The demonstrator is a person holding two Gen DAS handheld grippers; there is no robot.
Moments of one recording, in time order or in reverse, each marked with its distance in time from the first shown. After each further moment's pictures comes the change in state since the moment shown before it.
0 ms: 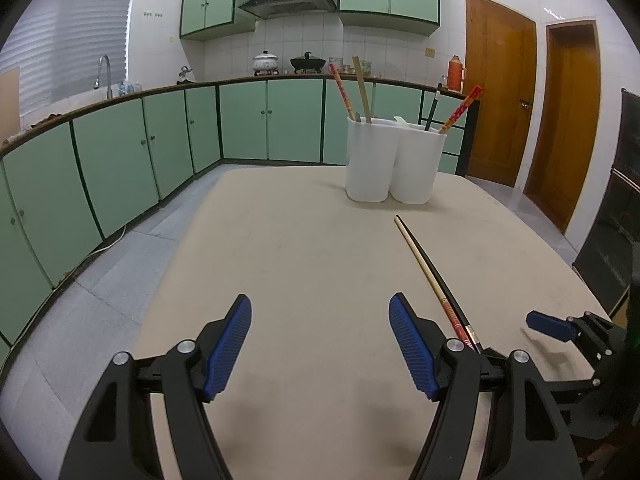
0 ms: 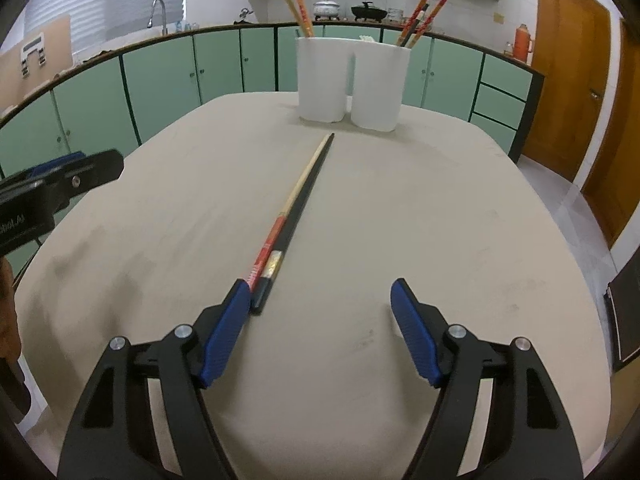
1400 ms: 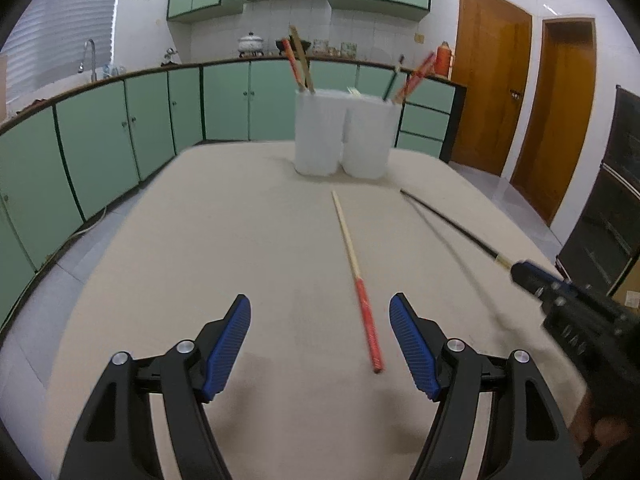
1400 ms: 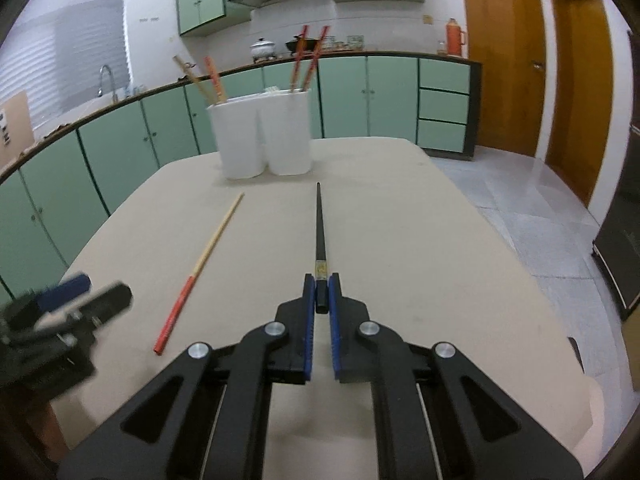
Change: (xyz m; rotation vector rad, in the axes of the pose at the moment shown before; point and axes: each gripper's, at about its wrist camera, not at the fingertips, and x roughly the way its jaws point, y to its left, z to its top) left arm 0.014 -0.069 -0.017 -0.018 0.081 -0.053; right arm -0.036 -0.076 -0.001 0.229 -0.145 -0.089
